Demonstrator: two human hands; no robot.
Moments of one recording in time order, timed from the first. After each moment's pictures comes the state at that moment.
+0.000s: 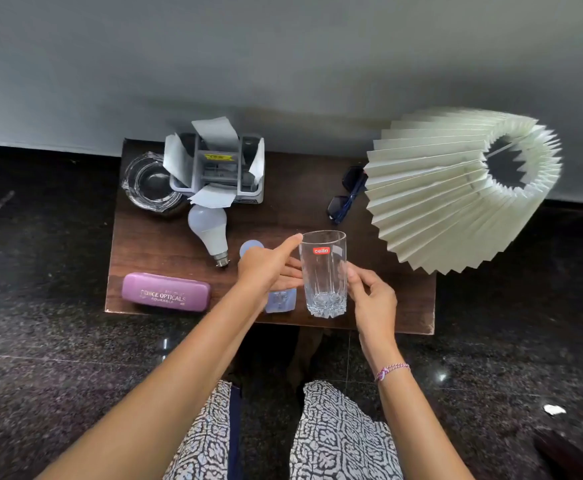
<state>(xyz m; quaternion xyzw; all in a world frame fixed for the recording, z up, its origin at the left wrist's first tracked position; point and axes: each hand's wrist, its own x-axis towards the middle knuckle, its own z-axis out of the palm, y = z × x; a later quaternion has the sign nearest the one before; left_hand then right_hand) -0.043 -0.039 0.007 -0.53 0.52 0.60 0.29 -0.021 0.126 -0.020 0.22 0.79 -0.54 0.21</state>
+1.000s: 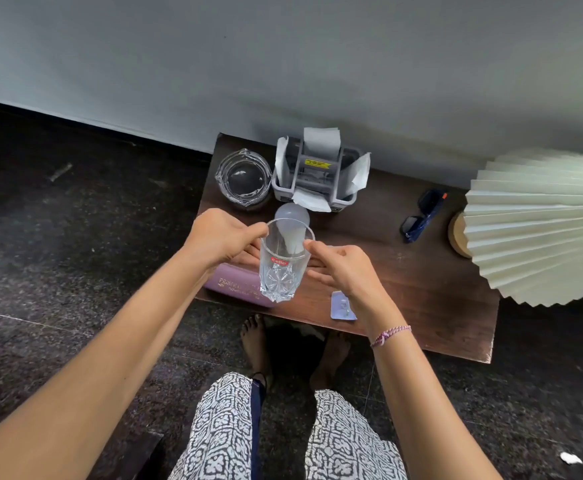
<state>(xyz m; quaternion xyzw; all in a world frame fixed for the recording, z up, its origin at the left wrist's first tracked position) 0.004 -0.225 0.043 -0.47 0.66 0.55 0.23 -0.036 -0.042 0.027 0.17 0.71 -0.52 0.45</state>
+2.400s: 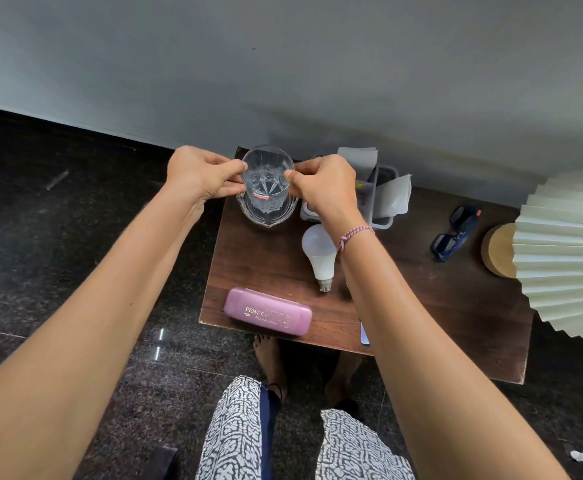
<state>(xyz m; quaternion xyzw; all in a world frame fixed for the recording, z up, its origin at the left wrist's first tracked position) -0.070 -0.338 0.016 -0.48 0.64 0.59 0.08 -0.128 -0.187 0.019 0.04 0.86 -0.42 0.28</state>
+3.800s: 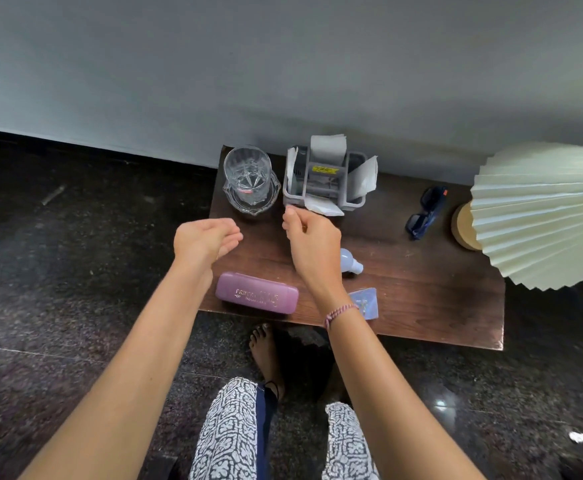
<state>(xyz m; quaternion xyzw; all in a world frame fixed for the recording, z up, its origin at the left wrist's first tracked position) 0.021 -0.271 0.013 -0.55 0.53 0.64 0.05 -0.022 -0.130 0.046 0.02 0.86 -0.45 0.23</state>
